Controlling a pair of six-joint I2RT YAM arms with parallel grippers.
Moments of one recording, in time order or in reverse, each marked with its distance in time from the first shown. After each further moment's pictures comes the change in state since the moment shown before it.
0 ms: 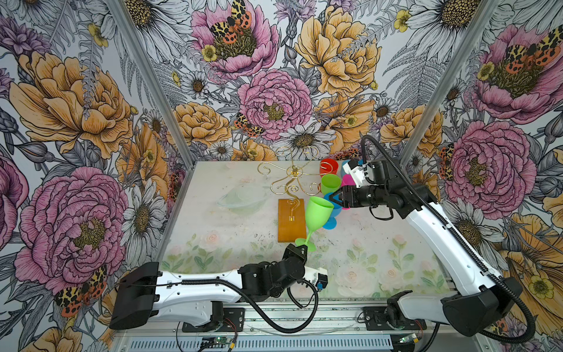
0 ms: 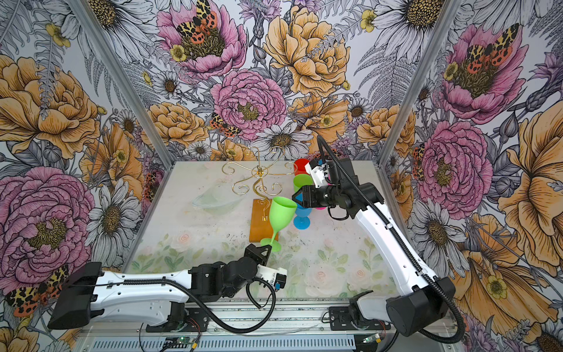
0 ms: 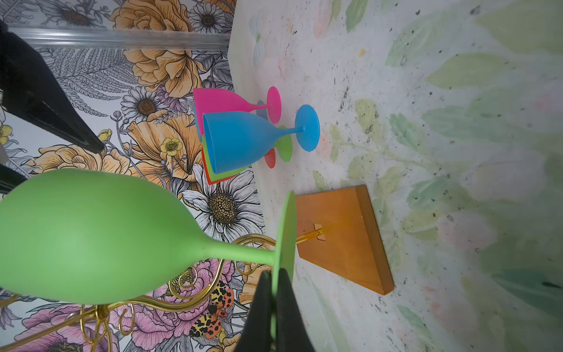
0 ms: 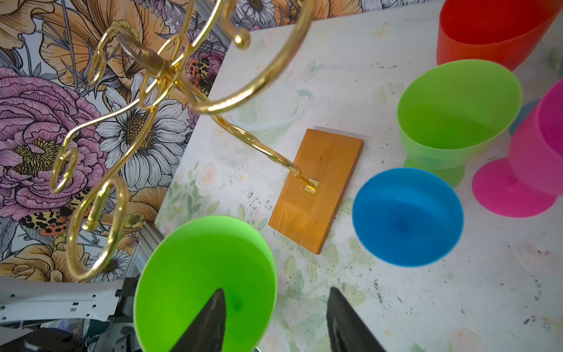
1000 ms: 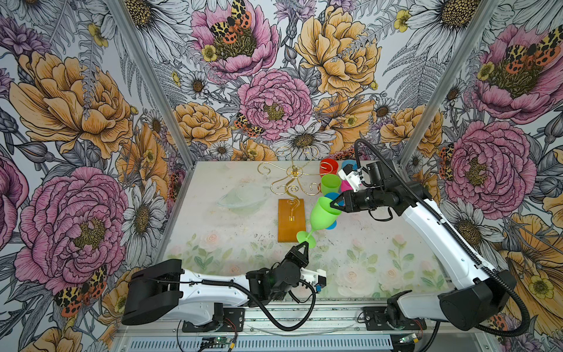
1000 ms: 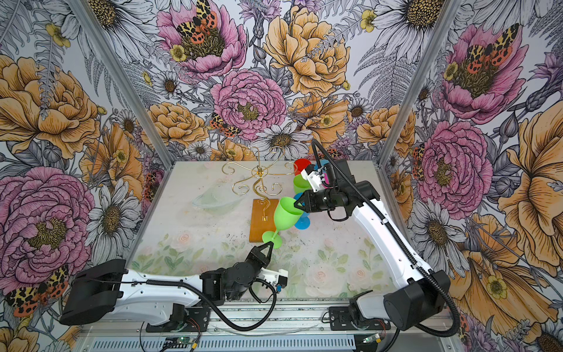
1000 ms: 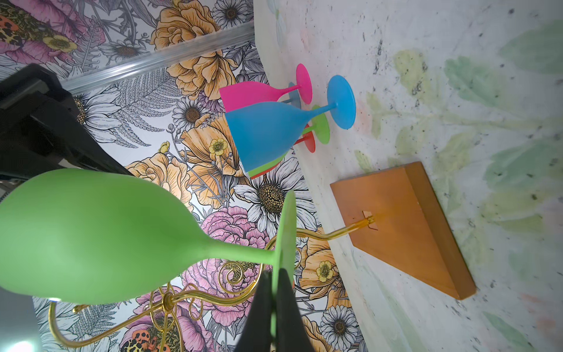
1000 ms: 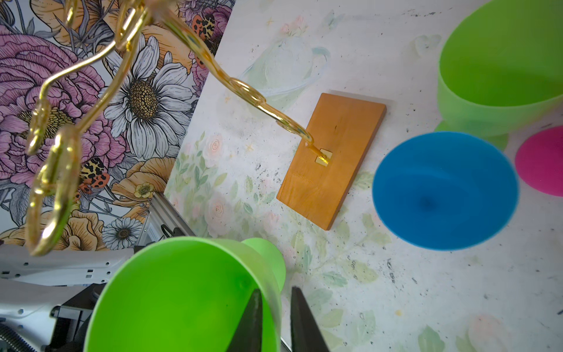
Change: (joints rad) left arm 0.000 0.111 -0.150 0.486 -0.098 0.385; right arm 0.000 0.030 0.000 -0.083 -0.072 -0.067
